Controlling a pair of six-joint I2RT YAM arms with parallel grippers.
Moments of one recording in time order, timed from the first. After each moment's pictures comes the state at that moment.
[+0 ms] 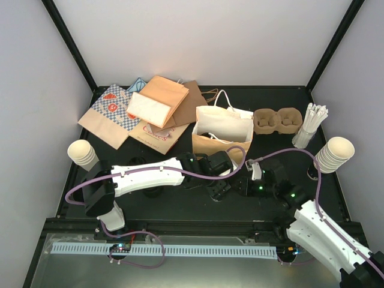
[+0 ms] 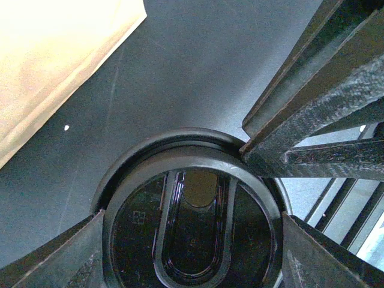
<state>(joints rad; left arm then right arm) -1.19 1.66 1.30 -0.72 -0.03 -0.26 0.54 0.64 0.38 -0.48 -0.49 0.69</state>
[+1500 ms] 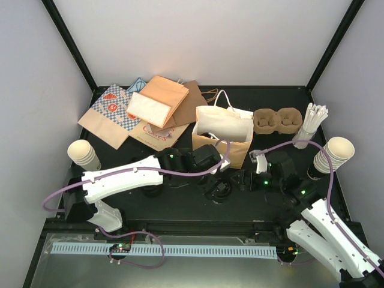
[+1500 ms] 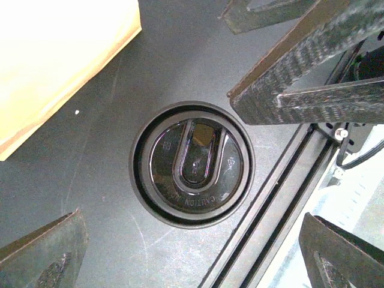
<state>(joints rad) -1.18 1.50 1.34 -0.86 0.03 -0.29 0.54 0.62 0.59 -0.68 -0.40 0.55</state>
